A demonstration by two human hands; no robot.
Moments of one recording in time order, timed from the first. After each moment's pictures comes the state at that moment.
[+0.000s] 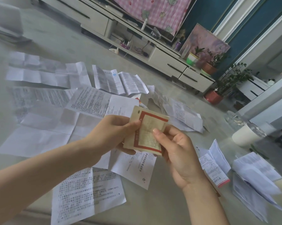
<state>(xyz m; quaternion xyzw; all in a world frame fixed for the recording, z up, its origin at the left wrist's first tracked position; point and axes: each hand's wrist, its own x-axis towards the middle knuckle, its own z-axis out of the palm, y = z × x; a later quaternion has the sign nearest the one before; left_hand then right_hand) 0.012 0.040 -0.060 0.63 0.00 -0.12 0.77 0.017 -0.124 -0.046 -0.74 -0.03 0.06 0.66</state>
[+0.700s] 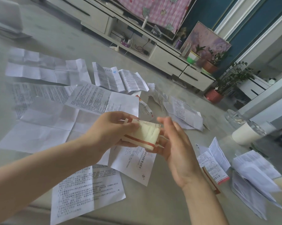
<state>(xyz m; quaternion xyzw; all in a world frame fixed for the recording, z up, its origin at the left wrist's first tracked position) 0.013 0.036 -0.069 0.57 0.04 -0.08 0.82 0.011 -0.121 -0.045 -0.75 -0.03 0.07 0.66</state>
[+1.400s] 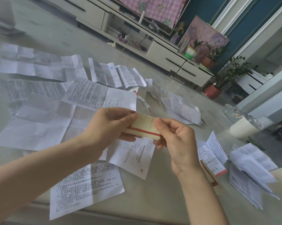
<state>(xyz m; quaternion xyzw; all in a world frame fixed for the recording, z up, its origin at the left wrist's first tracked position) 0.011 0.032 -0.072 0.58 0.01 -0.03 0.81 0.014 -0.119 -0.046 -0.78 -0.01 -0.05 0.62</state>
